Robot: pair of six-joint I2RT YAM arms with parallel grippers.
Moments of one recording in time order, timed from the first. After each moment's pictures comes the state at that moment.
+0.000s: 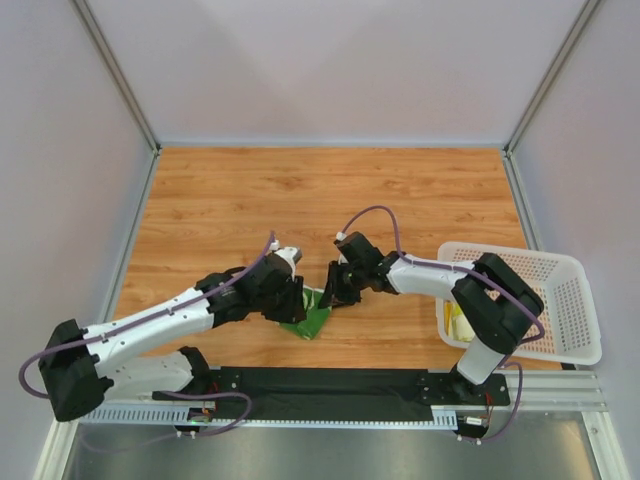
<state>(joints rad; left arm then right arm) -0.89 1.08 0.72 -0.57 0.04 -0.72 0.78 1.68 0.86 -0.14 -0.37 0.85</state>
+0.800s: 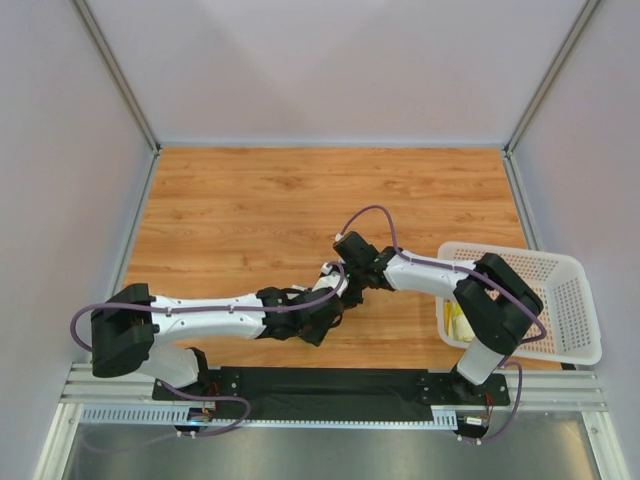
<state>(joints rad) -1.25 1.41 0.85 -0.52 -0.29 -0.59 0.81 1.68 0.93 -0.34 -0.32 0.84</state>
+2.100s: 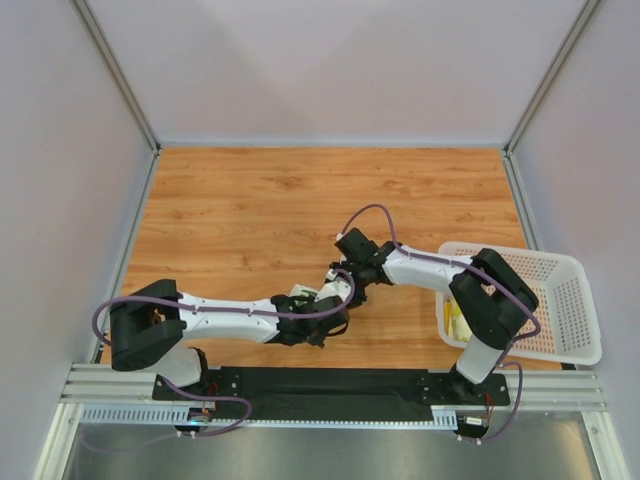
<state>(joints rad) -1.28 1.53 0.81 -0.39 -0.35 -0.59 0.78 1.71 0.98 -0.41 -0.33 0.79</state>
